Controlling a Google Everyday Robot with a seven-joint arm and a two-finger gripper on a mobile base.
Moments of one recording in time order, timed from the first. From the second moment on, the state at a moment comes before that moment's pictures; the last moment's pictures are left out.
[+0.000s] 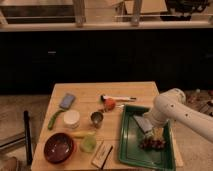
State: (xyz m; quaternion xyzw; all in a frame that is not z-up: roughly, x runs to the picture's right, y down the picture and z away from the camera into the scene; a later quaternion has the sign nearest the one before) arm 0.249 0.203 0.773 -0.31 -0.07 -0.12 0.94
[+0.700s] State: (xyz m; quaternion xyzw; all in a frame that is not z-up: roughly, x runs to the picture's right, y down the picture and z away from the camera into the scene) arm 0.227 0.191 0.796 -0.29 -0.08 -0.19 0.93
